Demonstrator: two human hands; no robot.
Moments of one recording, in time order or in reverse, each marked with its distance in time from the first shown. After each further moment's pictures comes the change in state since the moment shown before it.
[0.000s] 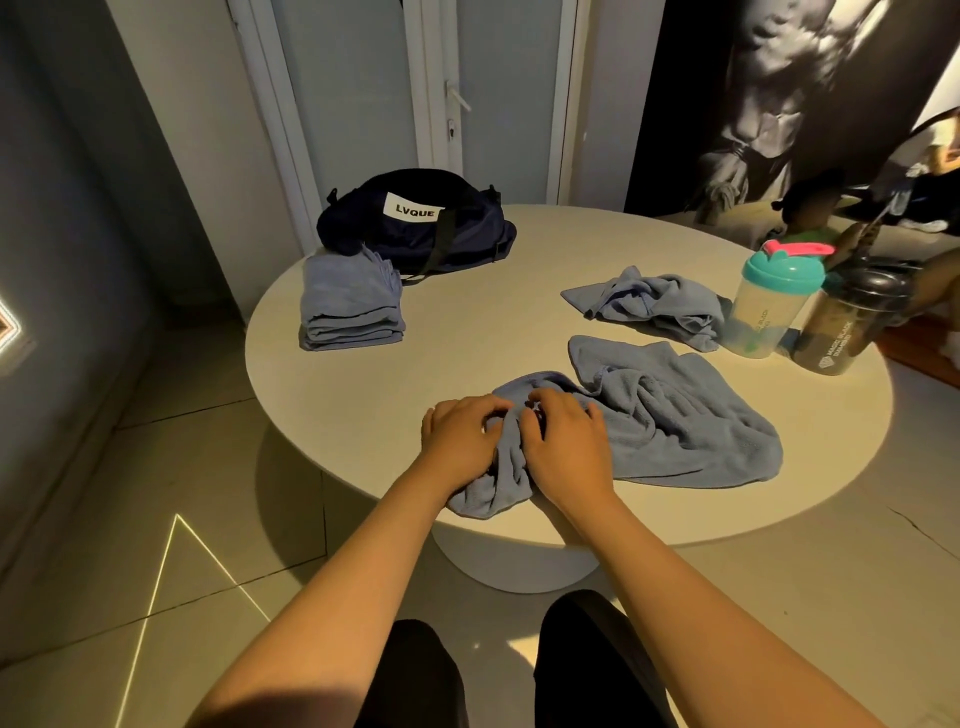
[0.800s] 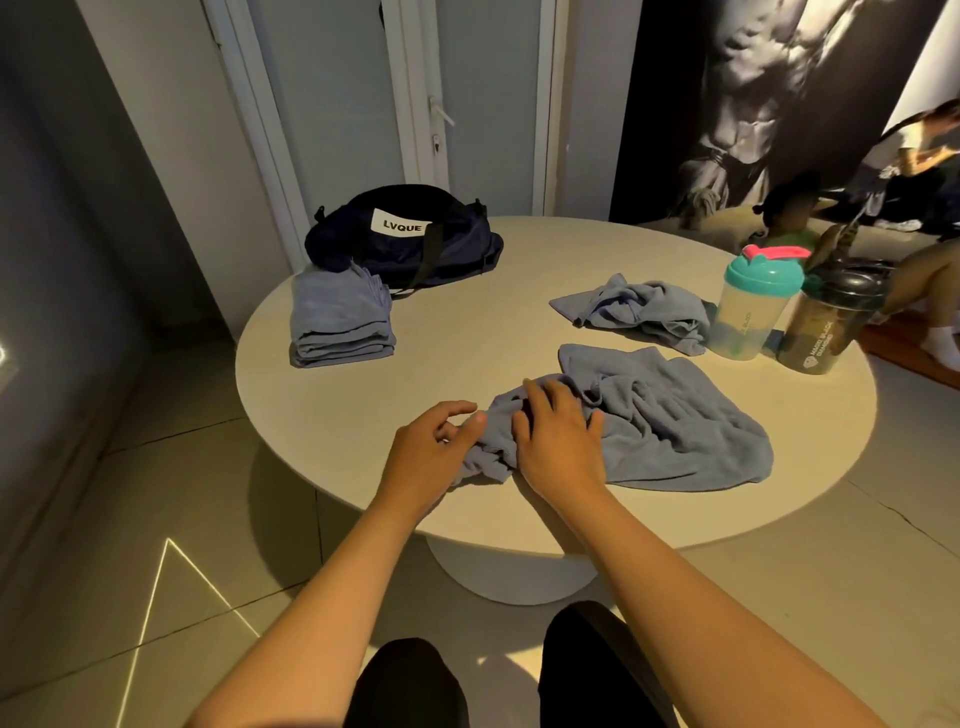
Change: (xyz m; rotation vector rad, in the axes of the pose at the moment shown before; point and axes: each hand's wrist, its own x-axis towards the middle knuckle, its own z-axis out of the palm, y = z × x) left_hand -0.032 -0.007 -0.021 -0.634 0.157 -0.067; right_hand 0.011 -0.002 0.000 -0.198 -0.161 0.078
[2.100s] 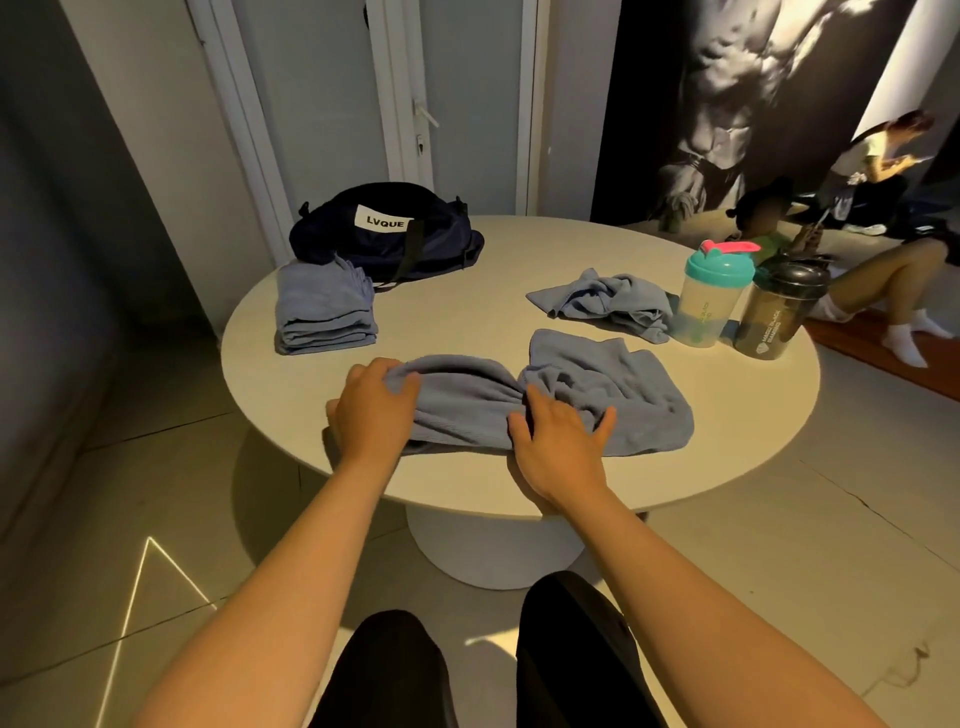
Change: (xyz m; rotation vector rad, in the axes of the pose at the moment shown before) left_hand 0.006 0.020 -0.018 0.533 0.380 0.011; right_hand -0.038 0.023 -0.023 -0.011 -0.022 0.060
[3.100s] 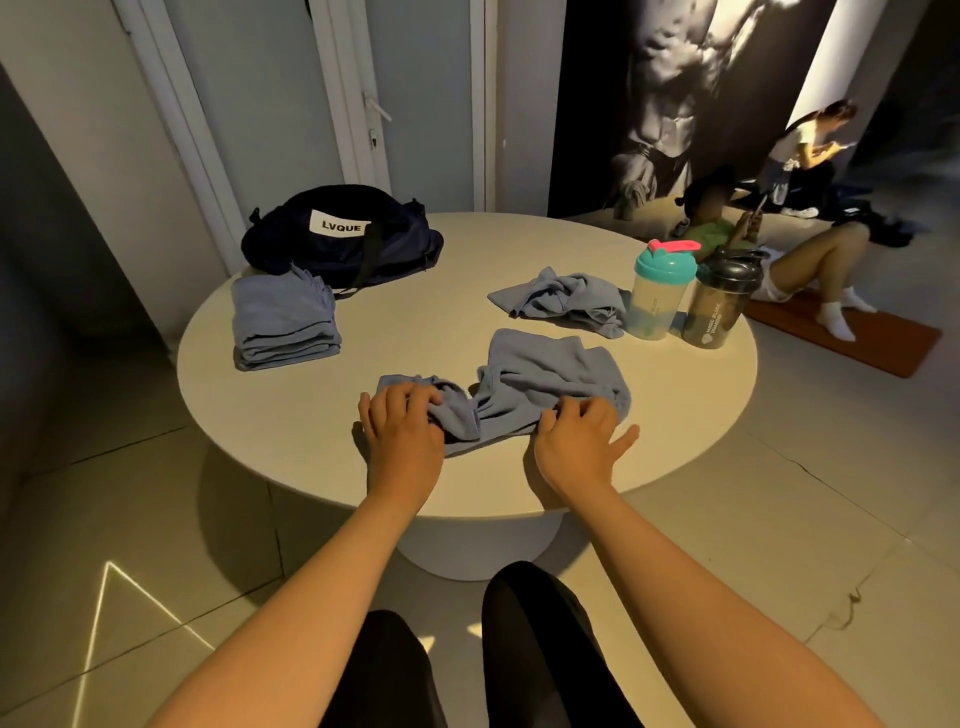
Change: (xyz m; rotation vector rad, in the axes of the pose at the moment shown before) left_hand -0.036 0.014 0.049 0.170 0.016 0.409; right_hand 0.000 0.040 -0.014 0.021 0.122 0.338
